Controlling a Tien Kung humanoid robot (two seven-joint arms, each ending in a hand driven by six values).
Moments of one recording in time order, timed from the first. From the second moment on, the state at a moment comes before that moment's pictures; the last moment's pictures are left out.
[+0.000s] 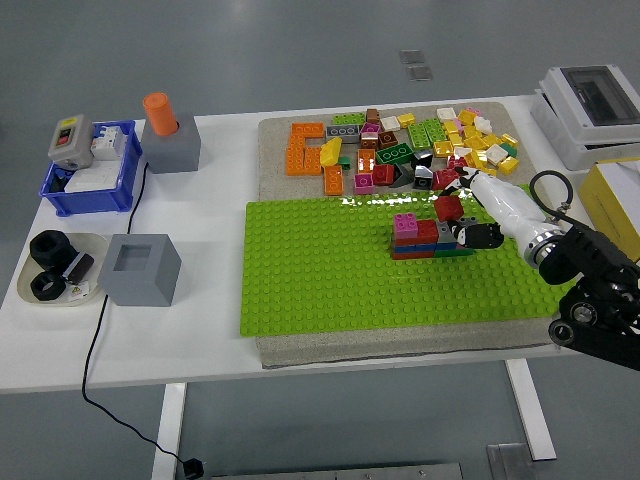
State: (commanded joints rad) left arm -0.06 0.33 -0.76 -0.21 0.30 0.08 0.24; right arm 0.80 -0.60 0.18 1.45 -1.37 -0.52 -0.36
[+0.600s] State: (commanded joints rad) left arm -0.06 0.33 -0.76 -0.21 0.31 0.08 0.24; right arm 0.82 -0.56 0.14 1.43 -1.34 -0.52 -0.35
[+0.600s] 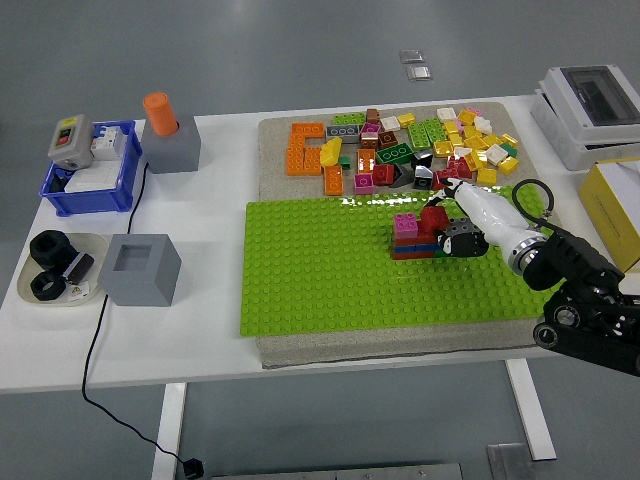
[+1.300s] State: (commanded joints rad) left arm -0.06 0.33 -0.76 -0.21 0.30 0.08 0.23; right arm 0.83 -0.52 0.11 1.39 -1.31 -0.52 -0.33
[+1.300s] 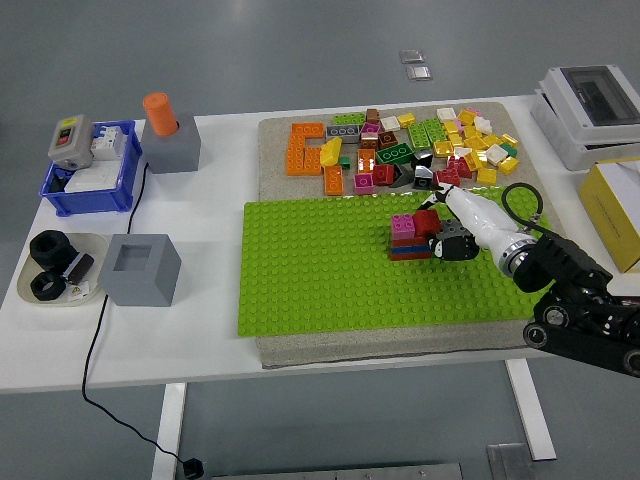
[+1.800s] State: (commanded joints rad) left arm -0.06 0.33 -0.75 -0.21 0.29 0.08 0.23; right arm 0.84 -0.53 0.10 1.38 -1.30 -0.52 -0.32
